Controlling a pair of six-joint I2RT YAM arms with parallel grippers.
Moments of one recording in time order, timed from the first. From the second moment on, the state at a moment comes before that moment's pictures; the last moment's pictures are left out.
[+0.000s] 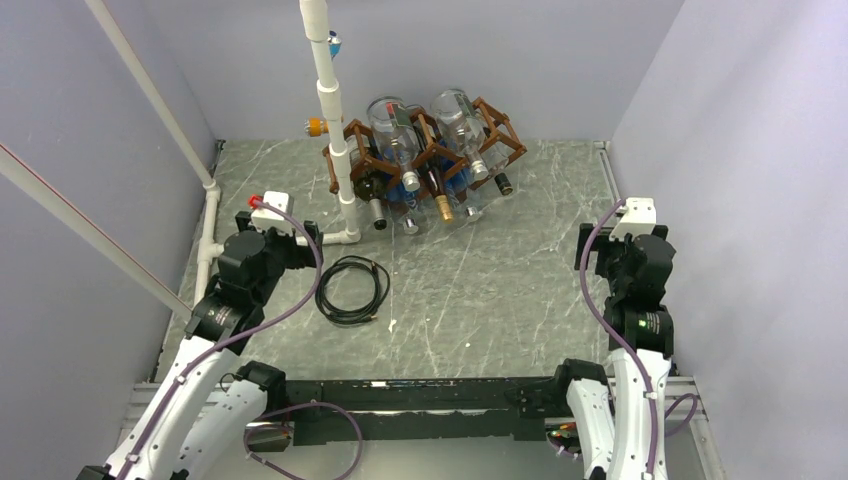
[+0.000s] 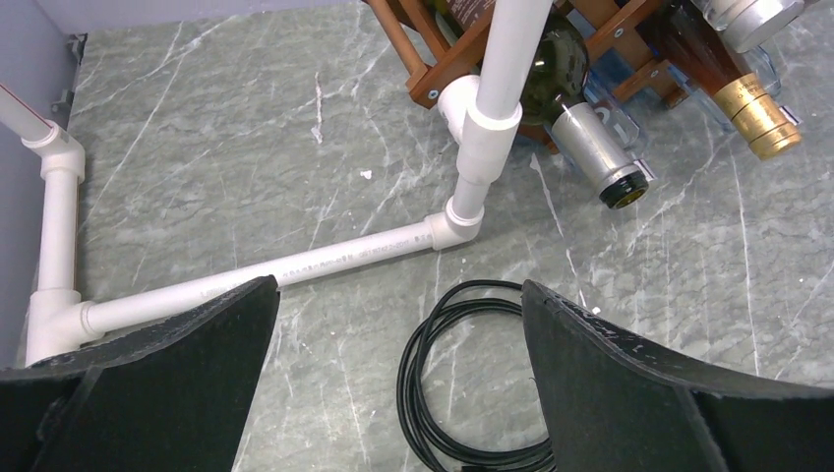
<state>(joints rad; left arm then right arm) -0.34 0.66 0.72 -0.30 -0.18 -0.07 -0.21 0.60 0.78 -0.53 0.02 -0.17</state>
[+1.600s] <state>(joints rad) -0.36 0.53 0.68 -0.27 -0.07 -0.04 -0.18 0.80 0.92 -0.73 -0.63 -0.29</state>
